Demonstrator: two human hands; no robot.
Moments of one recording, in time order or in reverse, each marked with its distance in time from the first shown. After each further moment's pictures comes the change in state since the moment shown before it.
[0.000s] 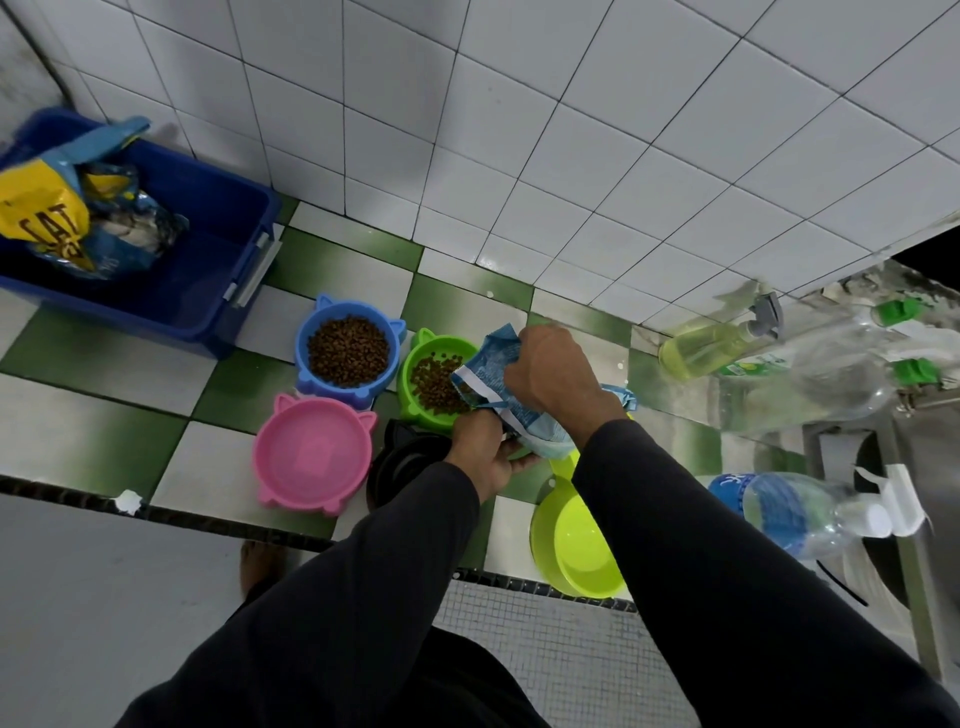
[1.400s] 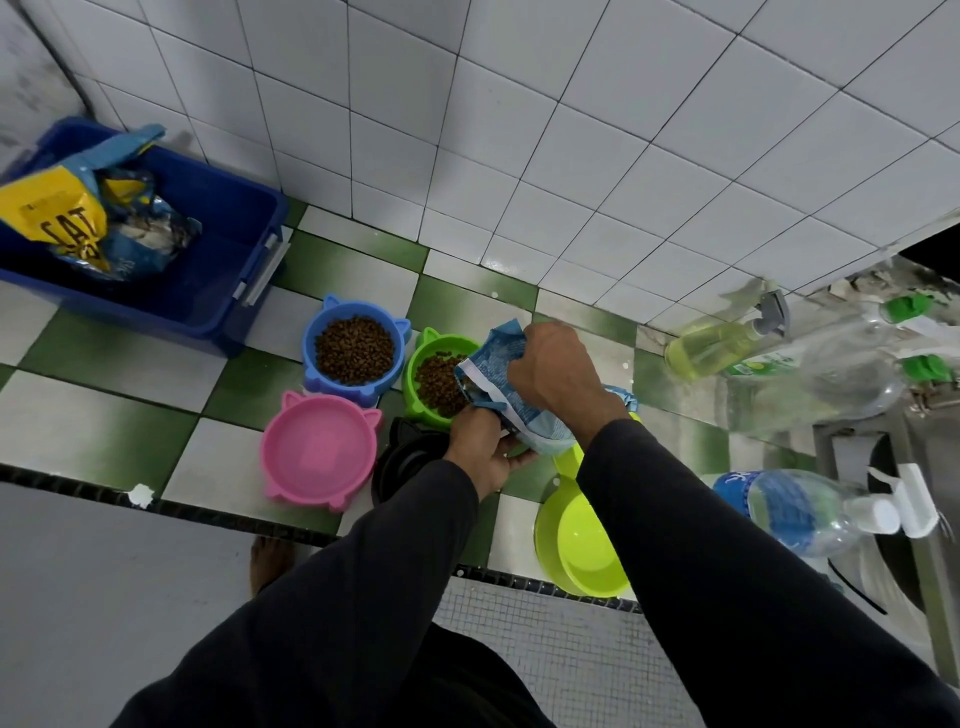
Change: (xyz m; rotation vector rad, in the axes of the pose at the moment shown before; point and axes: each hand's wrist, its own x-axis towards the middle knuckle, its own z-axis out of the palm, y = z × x) left_hand 0.000 0.000 -0.006 -0.009 0.031 0.032; right_hand -0.006 0.002 0.000 0.095 0.043 0.000
